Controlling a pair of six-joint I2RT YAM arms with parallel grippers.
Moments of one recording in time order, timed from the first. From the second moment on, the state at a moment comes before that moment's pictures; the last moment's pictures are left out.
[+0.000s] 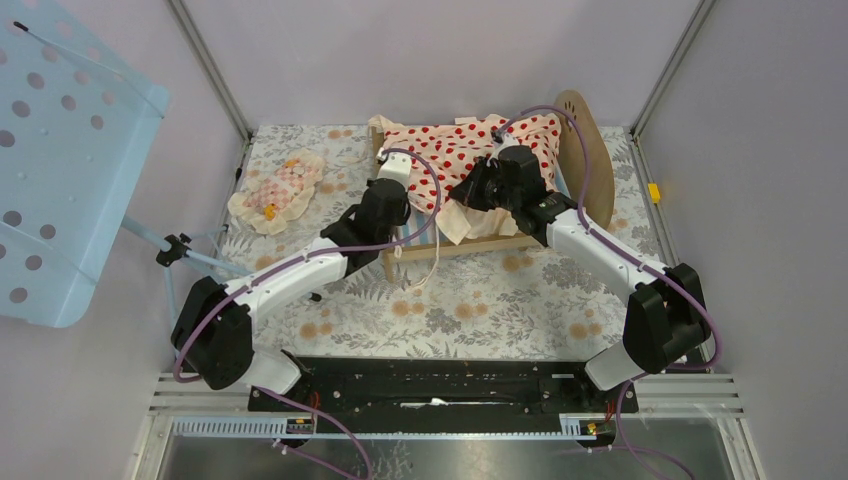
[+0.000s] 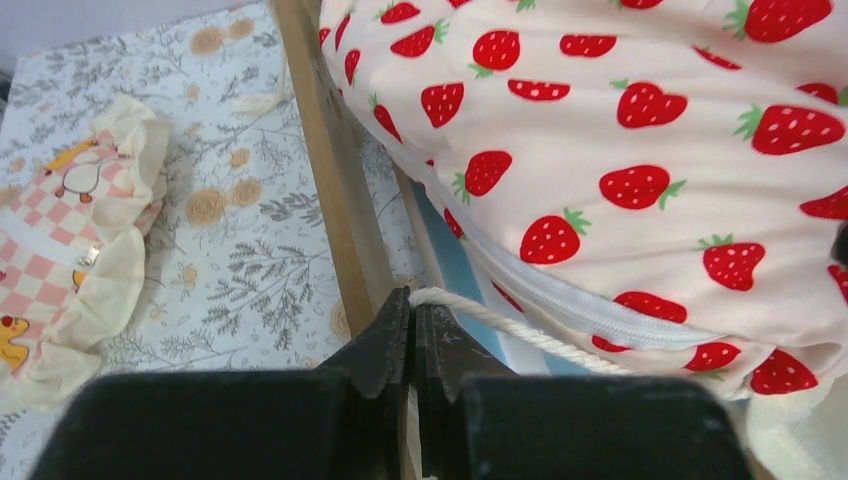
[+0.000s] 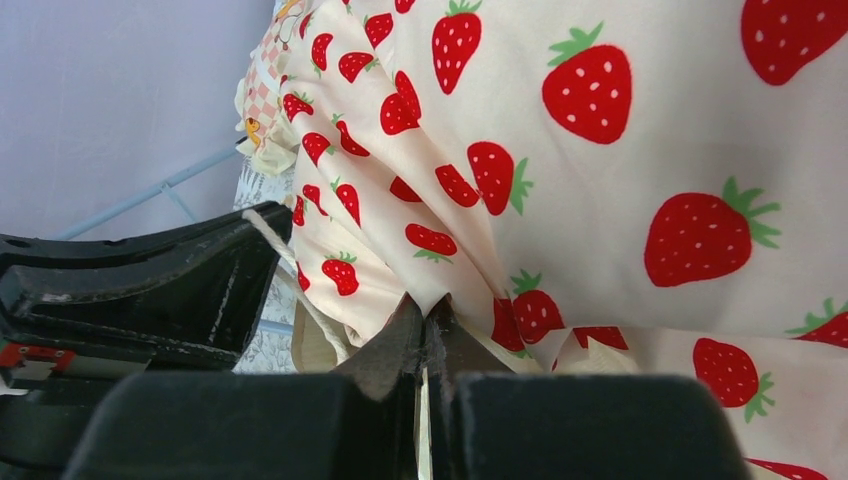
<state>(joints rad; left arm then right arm) -0.70 1.43 1.02 -0.02 -0.55 -0.12 0.52 1.52 1.17 -0.10 -0.17 0.68</state>
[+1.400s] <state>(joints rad) -0.65 1.42 0.95 -0.05 -0.44 -0.24 0.51 1.61 1.16 0.01 -0.39 0.78</state>
